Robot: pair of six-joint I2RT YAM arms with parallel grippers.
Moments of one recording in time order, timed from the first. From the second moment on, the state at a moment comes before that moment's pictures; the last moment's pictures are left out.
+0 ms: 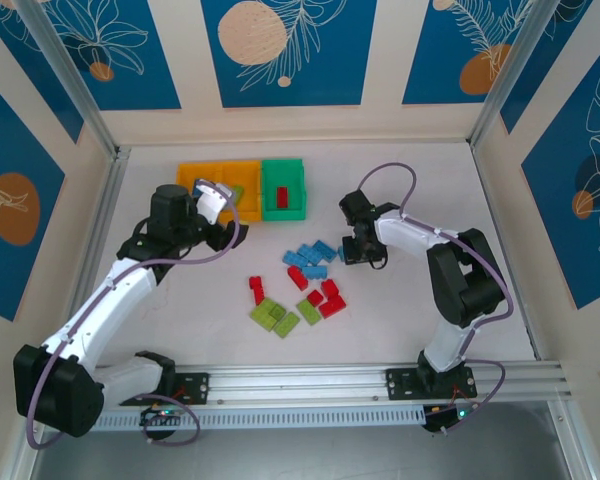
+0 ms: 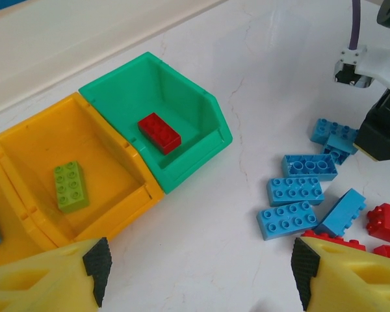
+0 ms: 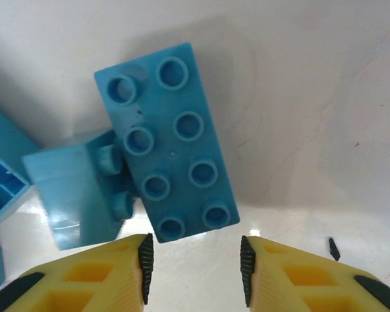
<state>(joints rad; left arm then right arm) -0.33 1.13 0.92 -0.33 0.33 0.21 0.45 1.75 1.12 -0.75 0.09 0.33</state>
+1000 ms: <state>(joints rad) -0.33 1.36 1.15 -0.47 0.34 -0.19 0.43 1.79 1.19 -0.75 0.08 0.29</state>
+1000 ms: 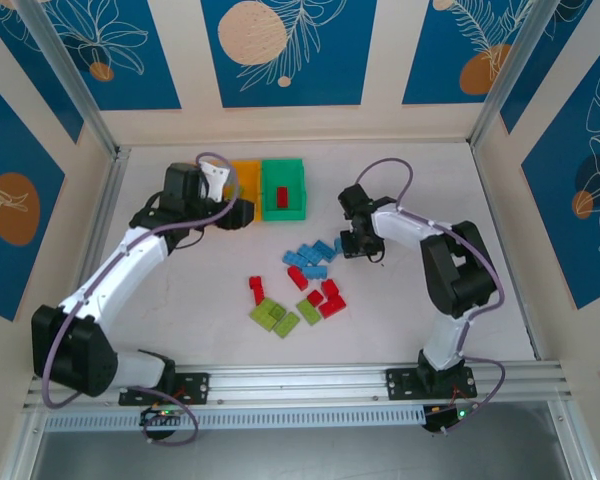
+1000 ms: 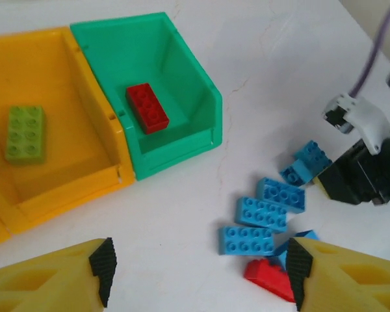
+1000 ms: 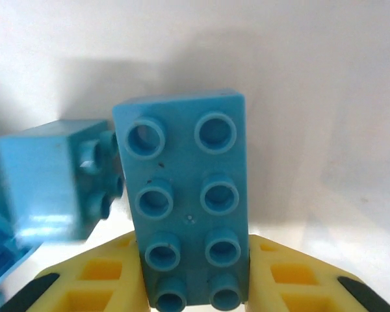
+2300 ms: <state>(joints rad) -0.48 1.76 1.59 -0.60 0.72 -0.65 0.71 1.46 1.29 -0.59 -0.04 0.28</state>
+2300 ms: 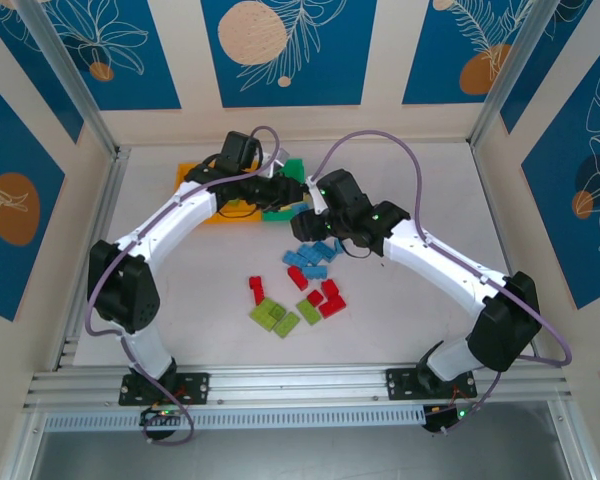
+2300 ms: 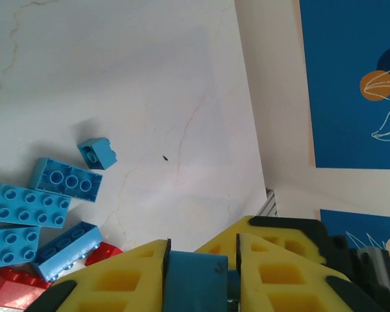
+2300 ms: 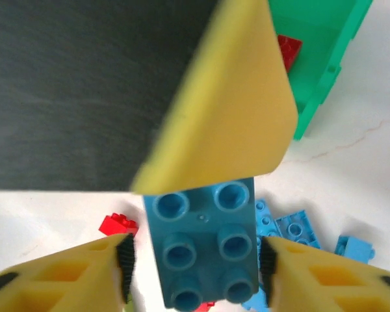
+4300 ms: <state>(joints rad) -0.30 1.03 1.01 -0.49 0.54 0.47 0.68 1.65 1.08 -0.82 -0.10 0.47</state>
